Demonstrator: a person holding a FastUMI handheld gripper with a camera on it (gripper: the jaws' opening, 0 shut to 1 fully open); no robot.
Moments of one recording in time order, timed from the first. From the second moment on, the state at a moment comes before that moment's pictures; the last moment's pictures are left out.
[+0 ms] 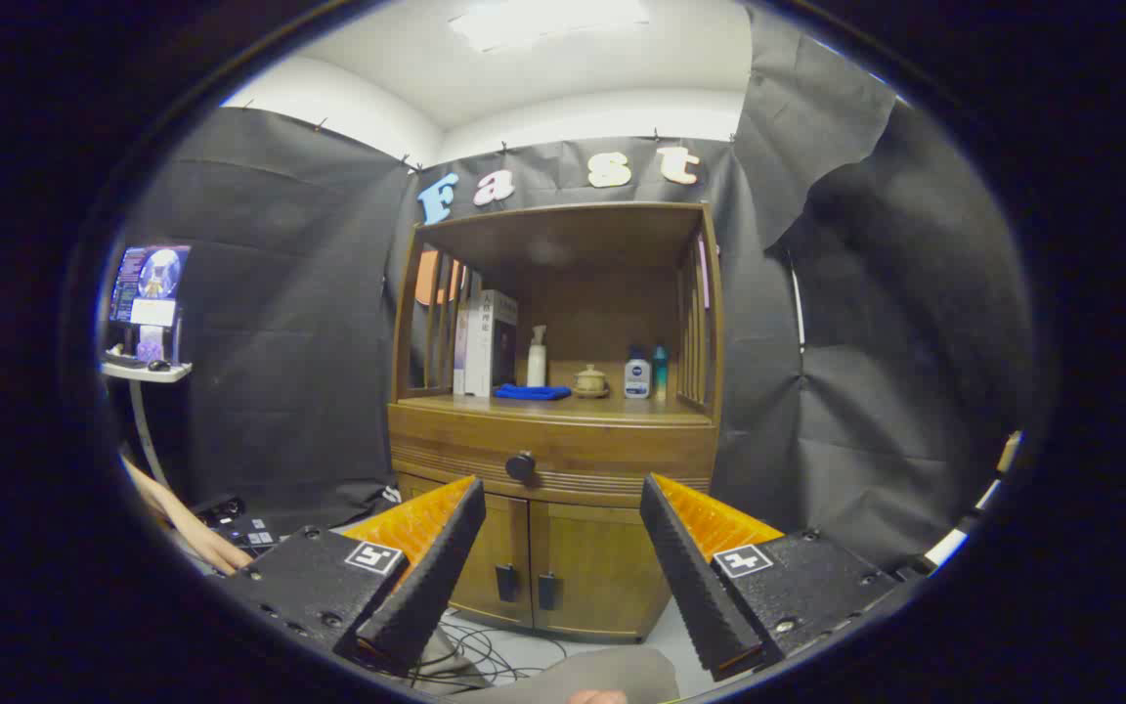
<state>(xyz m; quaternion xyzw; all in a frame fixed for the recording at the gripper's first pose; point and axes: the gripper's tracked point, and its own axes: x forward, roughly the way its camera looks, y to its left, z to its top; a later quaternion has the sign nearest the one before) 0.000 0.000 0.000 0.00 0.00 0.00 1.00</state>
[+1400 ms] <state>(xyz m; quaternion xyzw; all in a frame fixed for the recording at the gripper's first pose) 0.002 -0.007 0.001 0.00 0.00 0.00 1.00</state>
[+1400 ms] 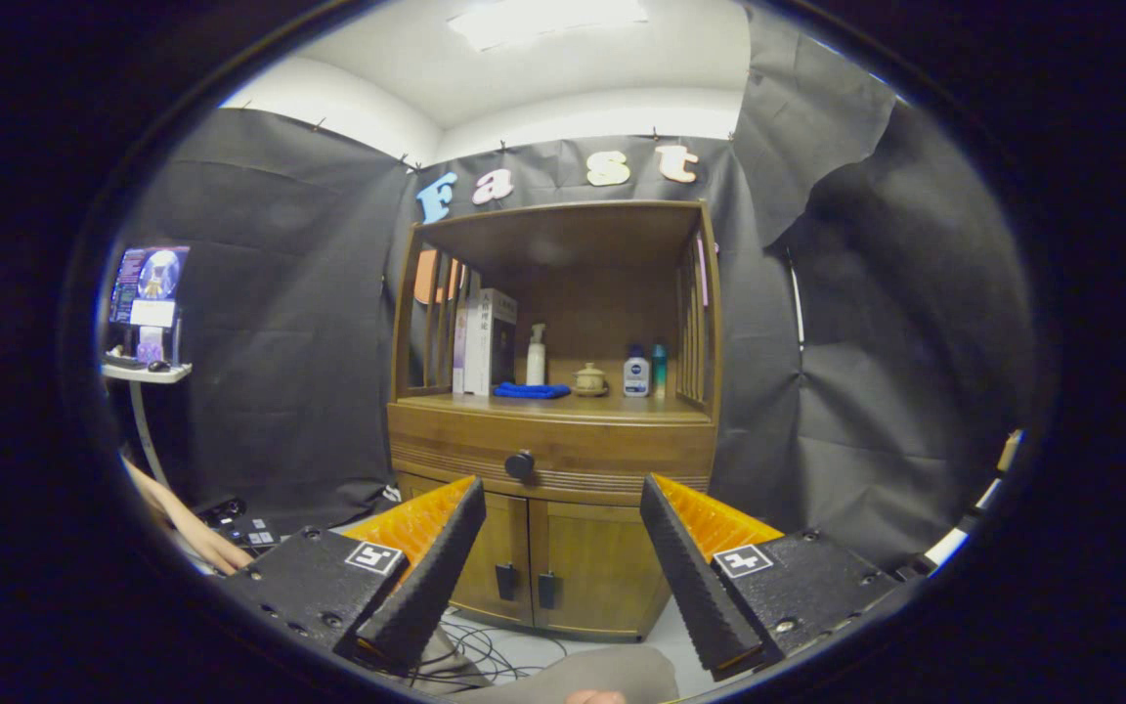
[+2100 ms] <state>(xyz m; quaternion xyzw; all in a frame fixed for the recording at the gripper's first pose) 0.041 -0.003 0.007 -0.01 0.01 -0.01 1.00</state>
